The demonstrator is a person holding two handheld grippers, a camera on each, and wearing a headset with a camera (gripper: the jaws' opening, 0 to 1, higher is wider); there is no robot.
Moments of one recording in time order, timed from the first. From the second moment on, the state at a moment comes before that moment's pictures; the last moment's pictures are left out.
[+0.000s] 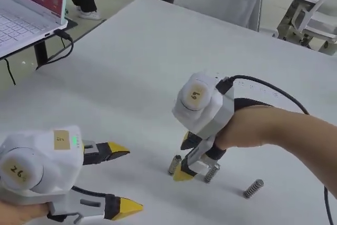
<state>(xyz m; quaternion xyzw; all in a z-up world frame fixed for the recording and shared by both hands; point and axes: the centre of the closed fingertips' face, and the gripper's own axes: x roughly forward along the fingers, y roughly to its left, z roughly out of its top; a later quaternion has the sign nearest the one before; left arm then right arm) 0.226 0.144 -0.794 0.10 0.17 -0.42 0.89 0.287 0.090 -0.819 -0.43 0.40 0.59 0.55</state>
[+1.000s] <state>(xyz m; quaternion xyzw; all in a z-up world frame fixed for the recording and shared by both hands) 0.237 0.133 -0.780 0.10 0.18 -0.41 0.89 0.306 0.057 -0.760 -0.26 0.28 0.56 0.74</state>
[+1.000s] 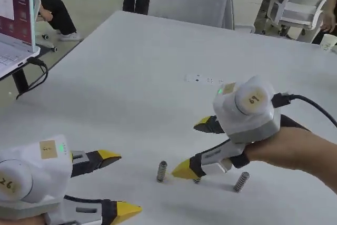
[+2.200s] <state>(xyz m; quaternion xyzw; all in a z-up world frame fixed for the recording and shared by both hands) 0.234 0.121 -0.759 0.07 0.16 -0.41 0.90 0.277 -0.055 -0.741 -0.14 0.16 0.47 0.86</state>
